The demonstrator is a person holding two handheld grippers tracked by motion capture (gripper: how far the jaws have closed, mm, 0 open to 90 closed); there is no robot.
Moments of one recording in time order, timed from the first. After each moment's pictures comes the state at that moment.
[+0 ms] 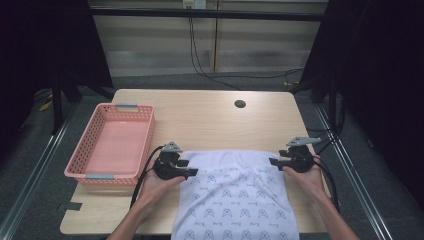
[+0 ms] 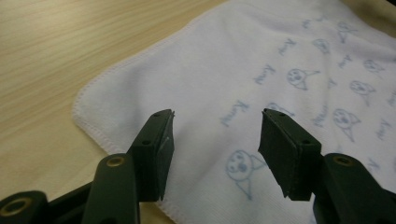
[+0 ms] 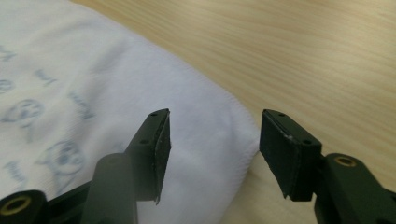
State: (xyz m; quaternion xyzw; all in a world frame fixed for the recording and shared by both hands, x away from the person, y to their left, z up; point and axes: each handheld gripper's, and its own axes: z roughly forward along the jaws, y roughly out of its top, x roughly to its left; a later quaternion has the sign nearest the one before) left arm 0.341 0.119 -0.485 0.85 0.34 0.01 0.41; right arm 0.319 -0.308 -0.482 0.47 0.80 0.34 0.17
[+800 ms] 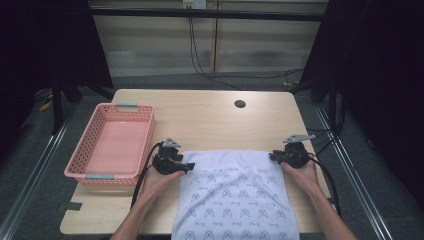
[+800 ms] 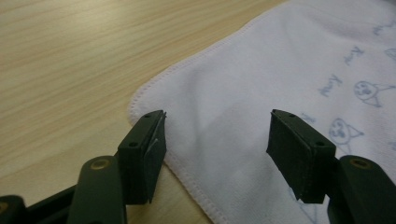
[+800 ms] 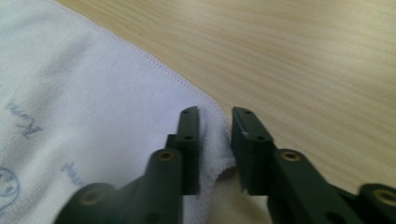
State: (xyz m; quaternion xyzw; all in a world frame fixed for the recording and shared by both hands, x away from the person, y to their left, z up) left arm 0.356 0.122 -0.497 0.84 0.38 0.05 0.39; right arm 0.339 -0.312 -0.503 0.48 0.79 0.34 0.16
